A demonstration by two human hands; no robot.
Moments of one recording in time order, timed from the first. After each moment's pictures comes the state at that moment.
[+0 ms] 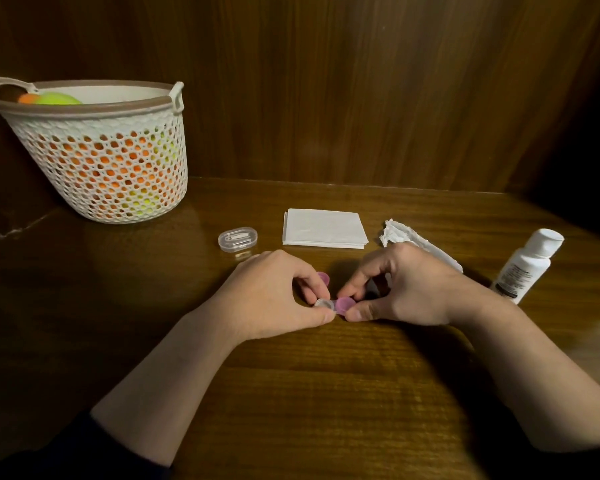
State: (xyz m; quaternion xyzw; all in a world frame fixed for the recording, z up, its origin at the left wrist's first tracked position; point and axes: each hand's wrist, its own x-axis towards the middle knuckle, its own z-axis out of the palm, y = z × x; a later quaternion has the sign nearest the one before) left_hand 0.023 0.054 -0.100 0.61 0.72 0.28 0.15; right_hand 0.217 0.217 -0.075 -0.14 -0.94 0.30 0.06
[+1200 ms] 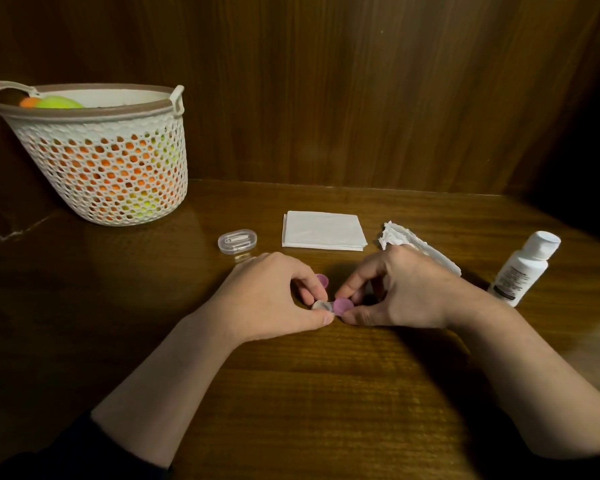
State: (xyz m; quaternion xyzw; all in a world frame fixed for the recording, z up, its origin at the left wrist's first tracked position) left_hand 0.024 0.052 -0.098 0.62 0.72 0.29 0.12; right_hand 0.214 0.212 -0.073 -0.18 -0.95 0.26 0.04
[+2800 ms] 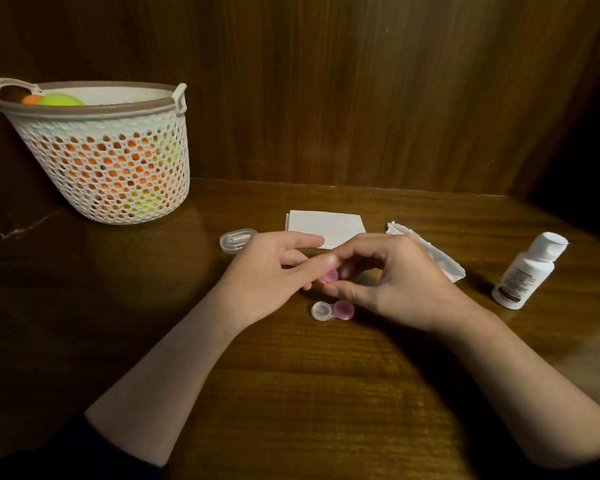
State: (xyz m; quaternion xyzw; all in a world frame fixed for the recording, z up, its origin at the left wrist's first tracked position) left_hand 0.024 0.057 -0.091 0.50 0.69 0.46 0.22; right_hand 0.203 0.193 -0.079 -0.12 -0.91 0.32 0.24
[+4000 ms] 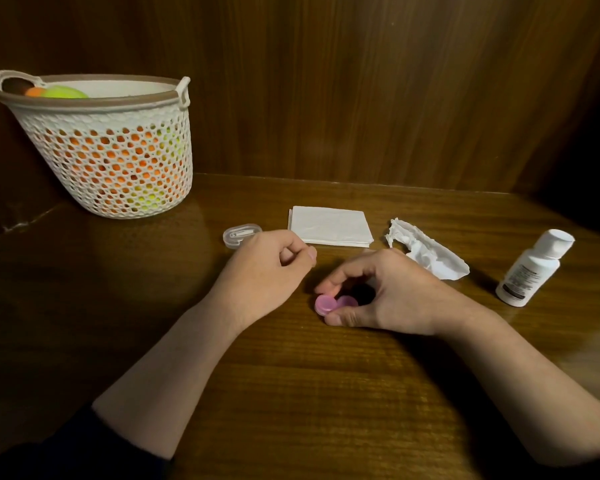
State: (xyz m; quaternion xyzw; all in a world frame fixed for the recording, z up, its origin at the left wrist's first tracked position) left_hand 0.022 0.056 -0.096 0.49 0.74 0.43 0.15; right_hand 0.199 0.200 -0.087 -0.13 -0.94 0.30 0.07
